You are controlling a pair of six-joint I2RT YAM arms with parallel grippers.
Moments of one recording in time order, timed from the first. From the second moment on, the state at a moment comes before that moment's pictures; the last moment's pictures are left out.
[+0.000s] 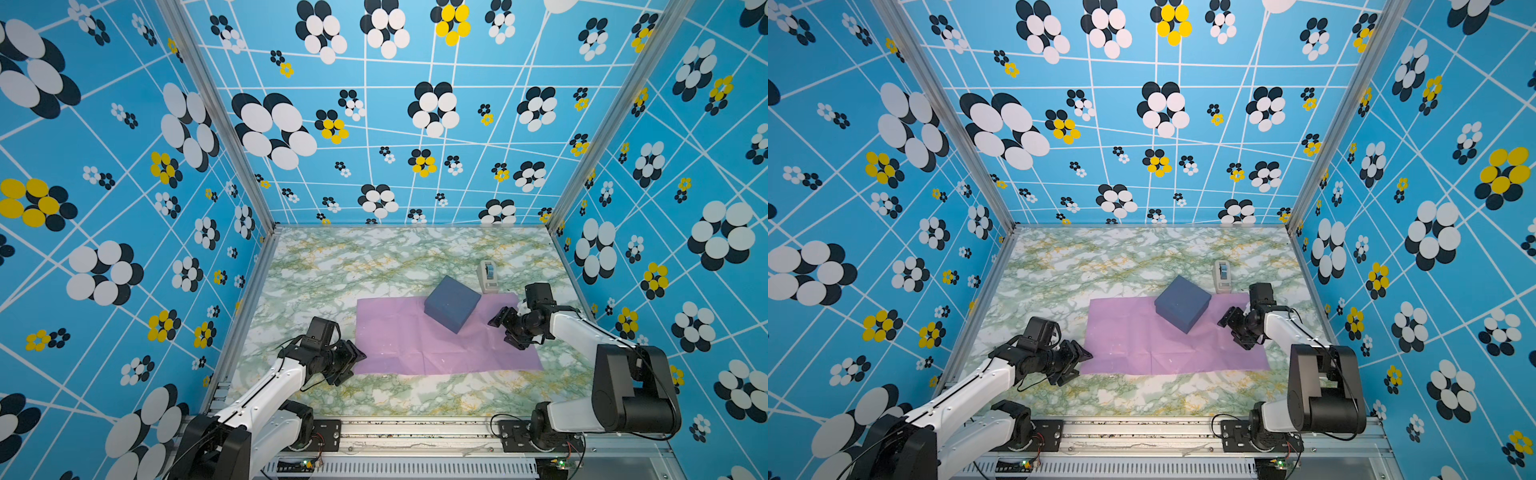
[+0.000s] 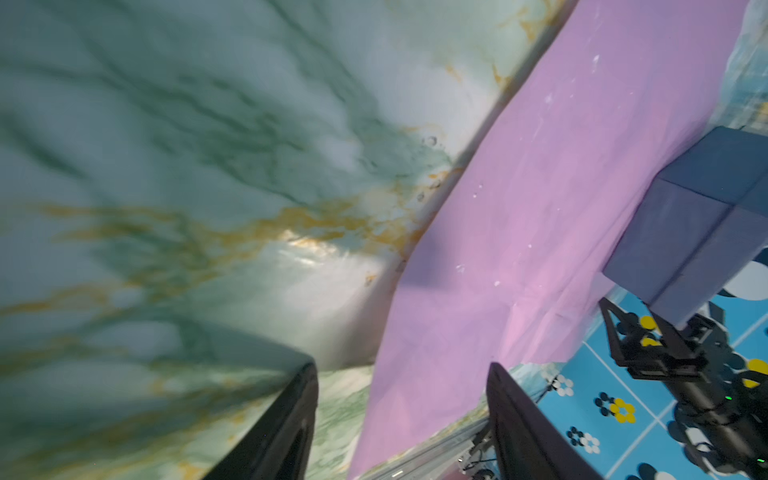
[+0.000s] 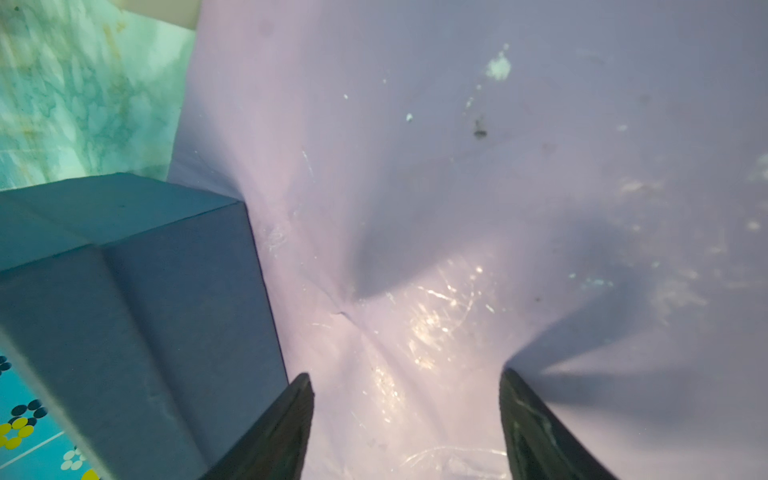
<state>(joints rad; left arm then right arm) -0.28 1.03 0.36 -0.43 0.50 -1.11 -0.02 1.43 0.69 -0.51 -0.33 0.66</state>
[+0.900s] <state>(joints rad) 0.02 1.24 0.56 -0.50 0.43 -0.79 0.21 1.59 0.78 -0.27 -0.37 0.78</state>
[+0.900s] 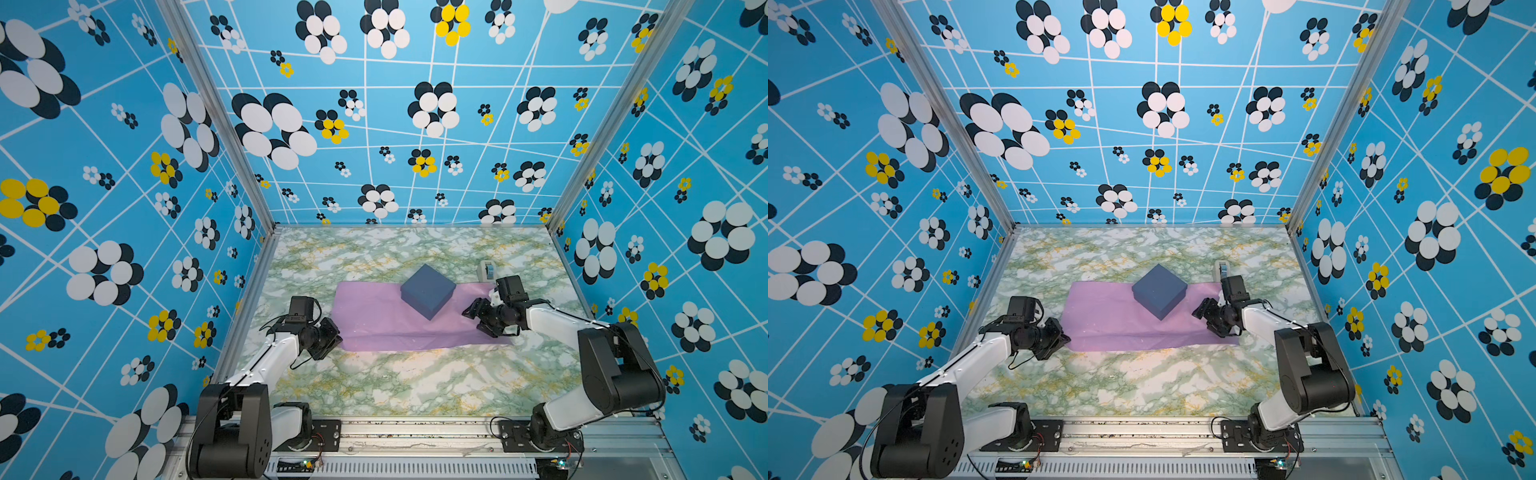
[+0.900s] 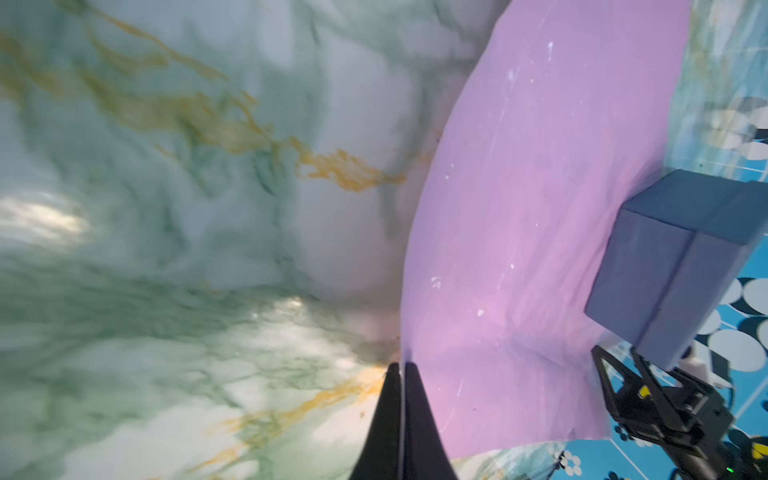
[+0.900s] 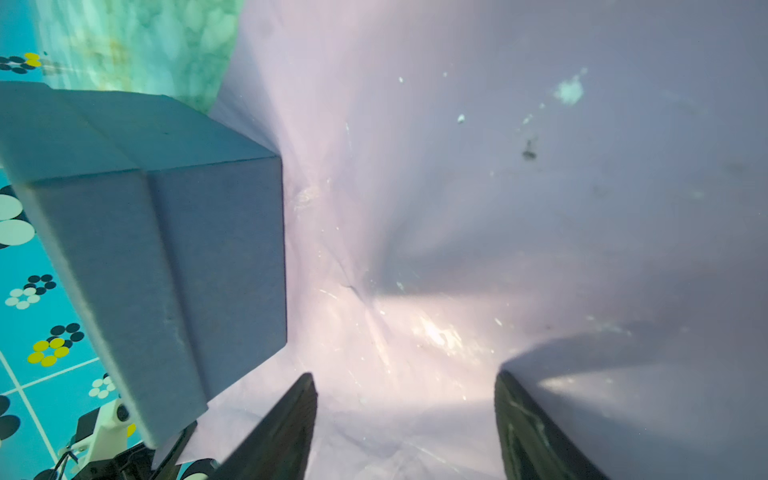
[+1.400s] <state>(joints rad) 0.03 1.12 0.87 -0.74 0.29 -0.61 0.22 1.53 1.17 -0.51 -0.30 0.57</state>
